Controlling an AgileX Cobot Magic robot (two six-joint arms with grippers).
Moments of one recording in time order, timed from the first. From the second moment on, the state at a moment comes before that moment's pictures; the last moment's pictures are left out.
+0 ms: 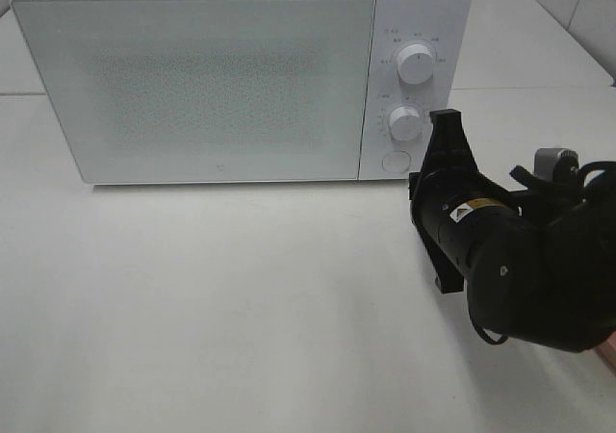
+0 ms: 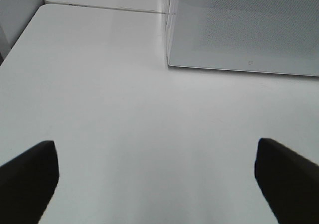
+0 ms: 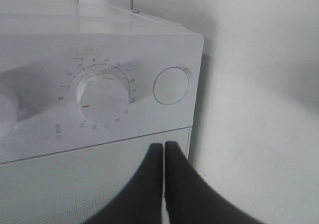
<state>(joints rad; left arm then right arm) 0.05 -0.01 -0.52 -0.11 1.07 0.02 0.75 1.85 -0.54 0.91 -0.98 1.22</state>
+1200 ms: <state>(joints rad) 0.05 -0.01 -0.52 -0.11 1.07 0.02 0.58 2.09 -0.80 0.81 -0.88 1.29</state>
